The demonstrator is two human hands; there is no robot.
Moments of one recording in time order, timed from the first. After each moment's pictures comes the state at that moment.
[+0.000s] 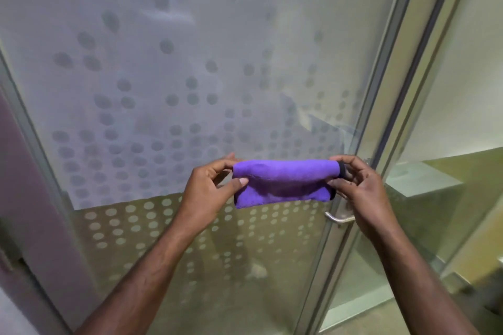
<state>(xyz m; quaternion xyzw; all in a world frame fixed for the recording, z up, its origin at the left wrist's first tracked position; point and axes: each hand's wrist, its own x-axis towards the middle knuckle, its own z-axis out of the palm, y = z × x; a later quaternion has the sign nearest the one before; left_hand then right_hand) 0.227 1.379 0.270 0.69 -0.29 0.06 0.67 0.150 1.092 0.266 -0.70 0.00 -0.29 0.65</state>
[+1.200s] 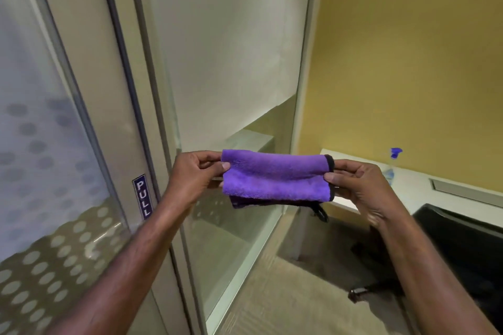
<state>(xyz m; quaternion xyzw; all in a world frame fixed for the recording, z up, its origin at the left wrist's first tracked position) 0.184 0.896 0.278 0.59 -0.39 -0.26 0.66 -0.101 0.726 0.258 -0.60 0.25 -0.42 0.63</state>
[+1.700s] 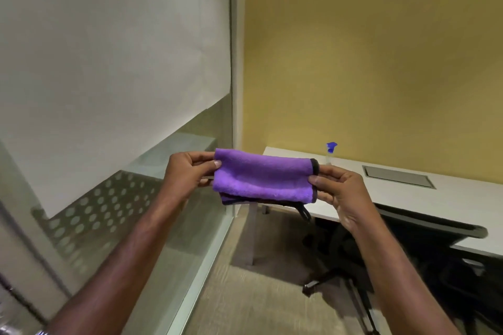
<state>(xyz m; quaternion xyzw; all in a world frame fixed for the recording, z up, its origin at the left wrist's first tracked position) 0.110 0.670 0.270 0.57 -0.44 -0.32 0.61 -0.194 0.584 0.237 -0.53 0.35 -0.52 0.57</state>
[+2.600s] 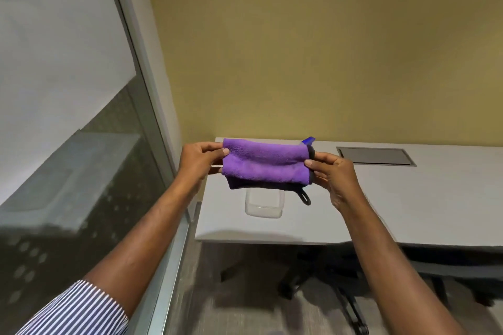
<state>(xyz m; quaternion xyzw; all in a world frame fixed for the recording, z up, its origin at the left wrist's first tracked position) 0.097 0.162 0.165 0.56 -0.44 -0.48 0.52 -0.203 0.176 0.155 -0.41 0.54 -0.53 0.50</state>
